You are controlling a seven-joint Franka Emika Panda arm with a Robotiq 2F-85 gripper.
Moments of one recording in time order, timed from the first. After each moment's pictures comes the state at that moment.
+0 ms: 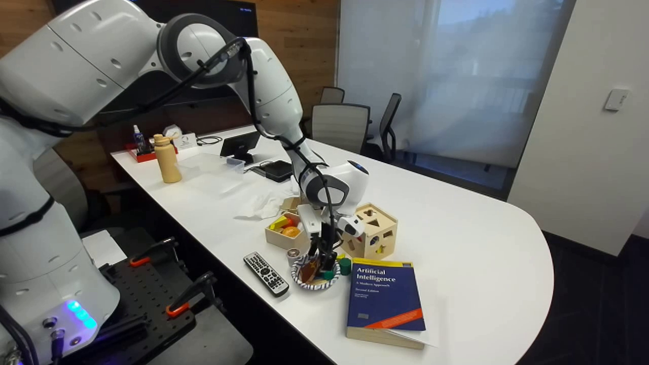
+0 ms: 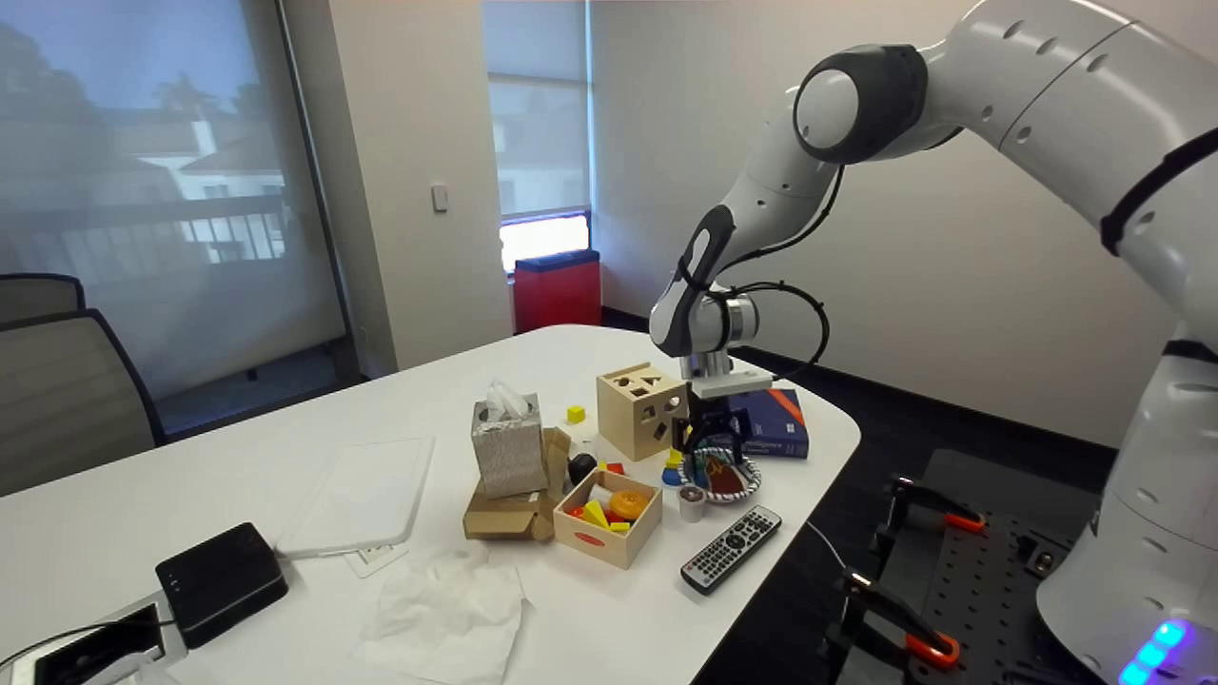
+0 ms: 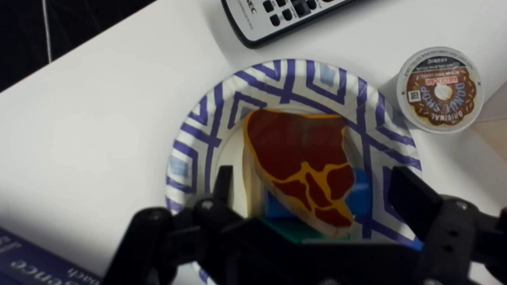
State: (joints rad) arm -0.27 0.95 -0.10 -1.75 0.24 2.32 0.03
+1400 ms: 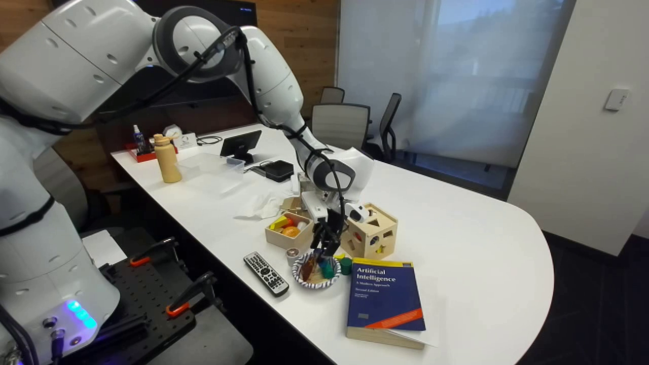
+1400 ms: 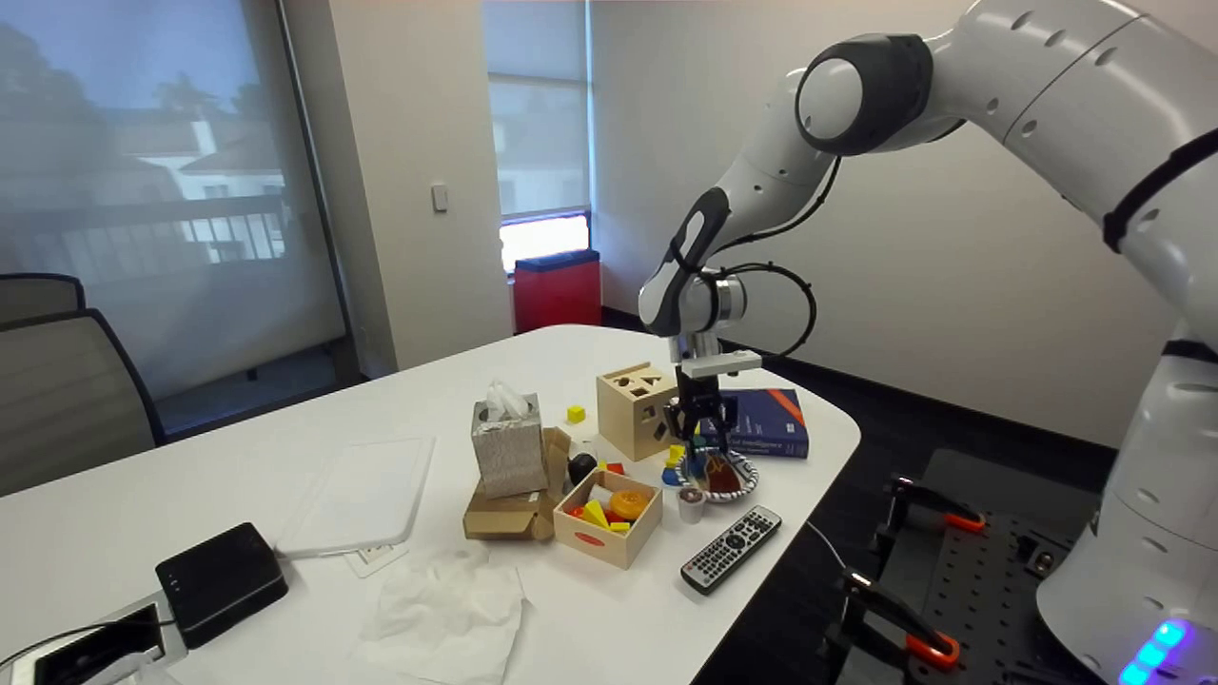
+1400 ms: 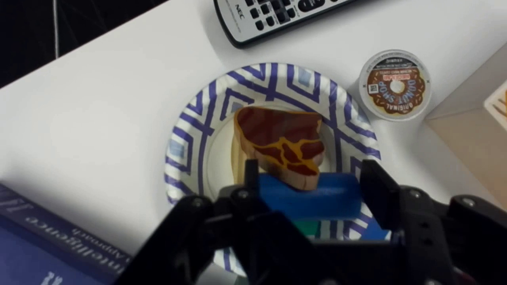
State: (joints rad) arm -0.26 0.92 -0.10 -1.69 0.22 2.21 0.03
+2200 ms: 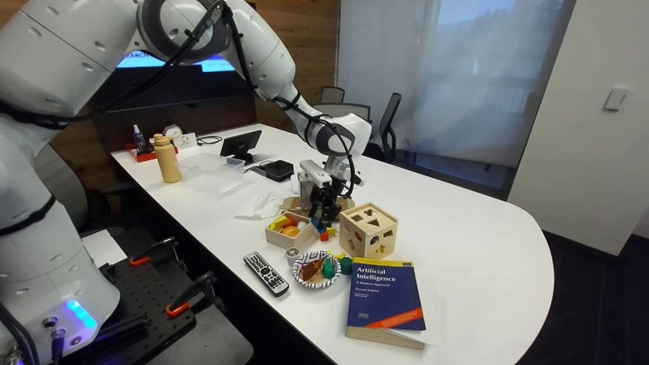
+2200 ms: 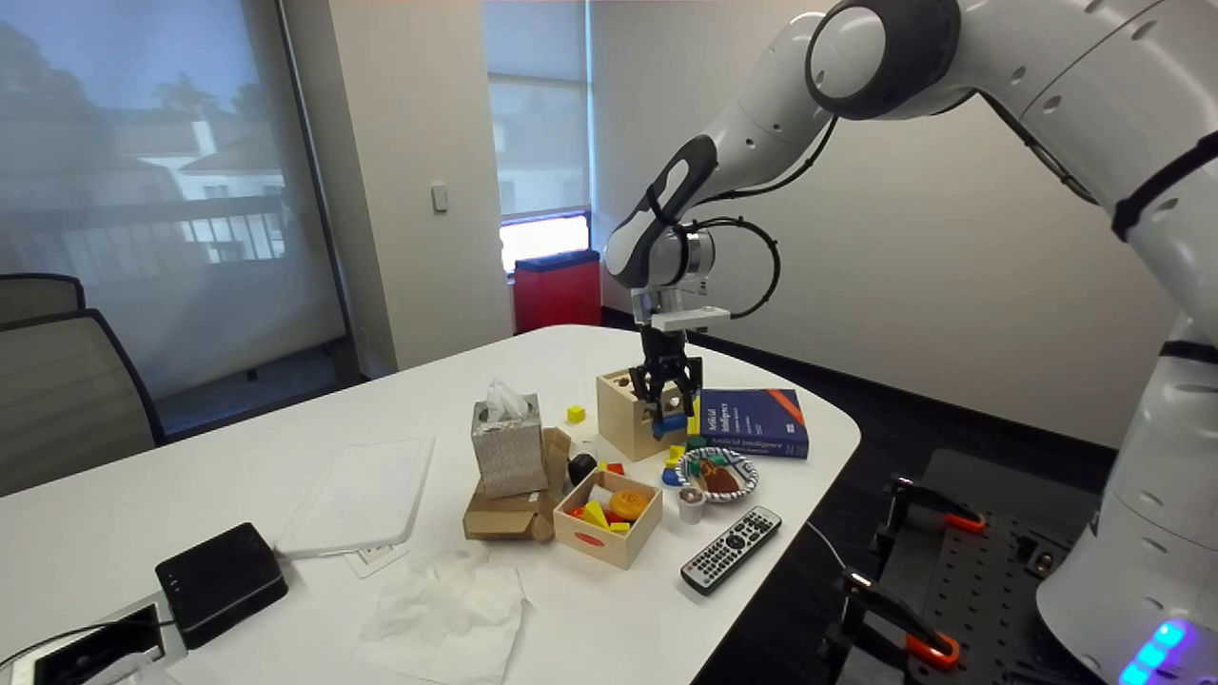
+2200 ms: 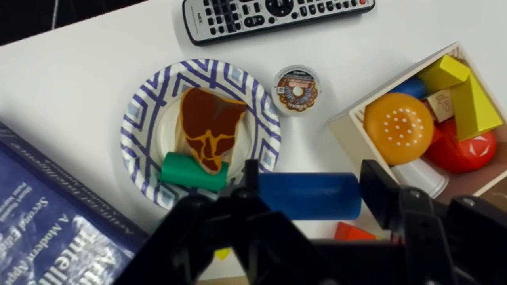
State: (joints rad) arm -0.22 0.82 -0.06 -1.61 0.18 2.04 -0.02
